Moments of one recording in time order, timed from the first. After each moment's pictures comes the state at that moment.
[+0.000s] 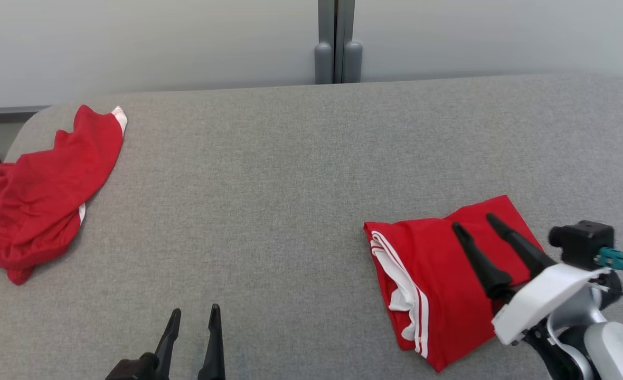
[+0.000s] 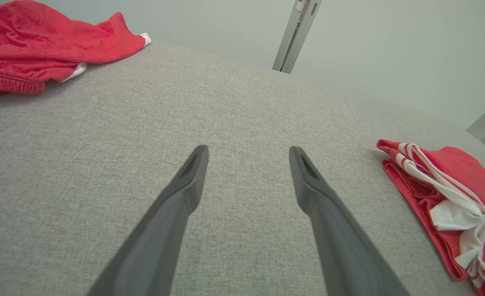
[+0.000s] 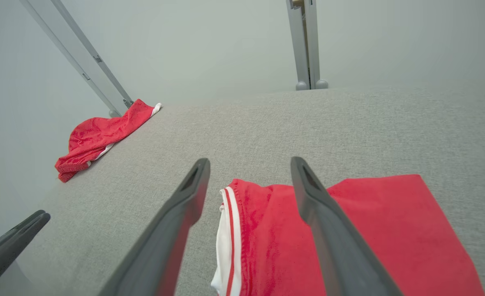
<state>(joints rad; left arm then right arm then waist) 0.14 0.05 -0.21 0.17 -0.38 -0.03 -0.26 -0.05 -0.29 0.21 -0.09 0.56 0.13 0.18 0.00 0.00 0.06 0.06</state>
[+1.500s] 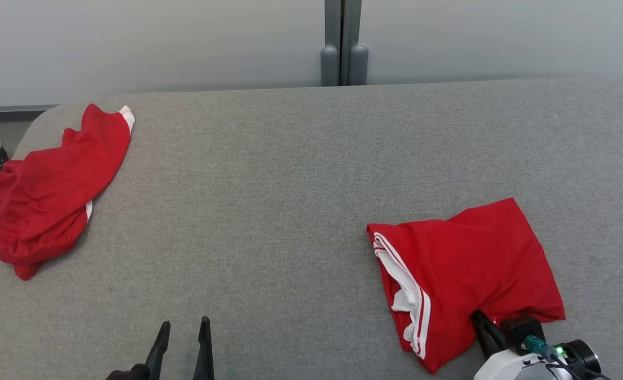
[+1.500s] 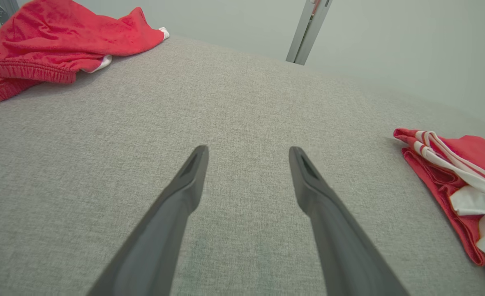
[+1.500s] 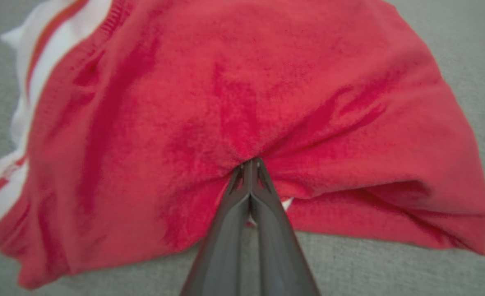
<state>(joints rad) 0.17 0.05 -0.16 0.18 -0.34 -0.05 -0.26 -0.11 -0.15 0.20 0.69 0.06 0.13 -0.26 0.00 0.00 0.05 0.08</state>
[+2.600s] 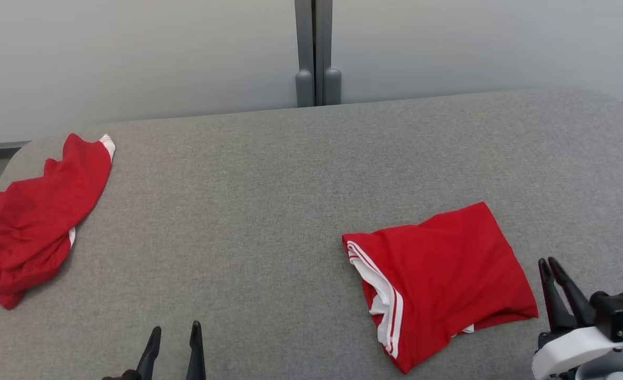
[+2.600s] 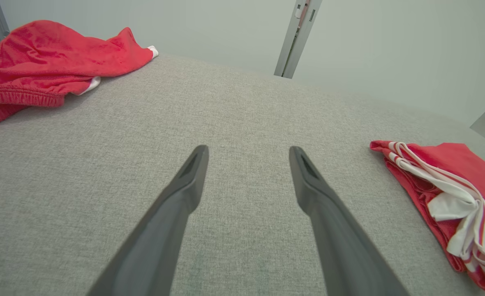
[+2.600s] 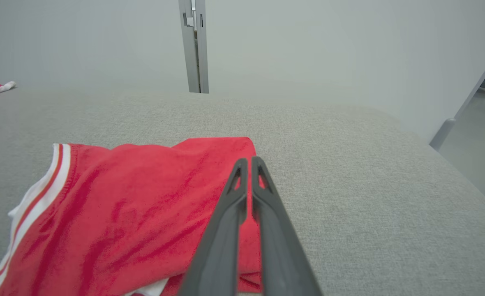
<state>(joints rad) 0.20 0.05 -0.13 0.17 -0.34 -0.05 -0.26 0.05 -0.22 -0.01 0.25 0.14 0.13 -0.26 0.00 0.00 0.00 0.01</state>
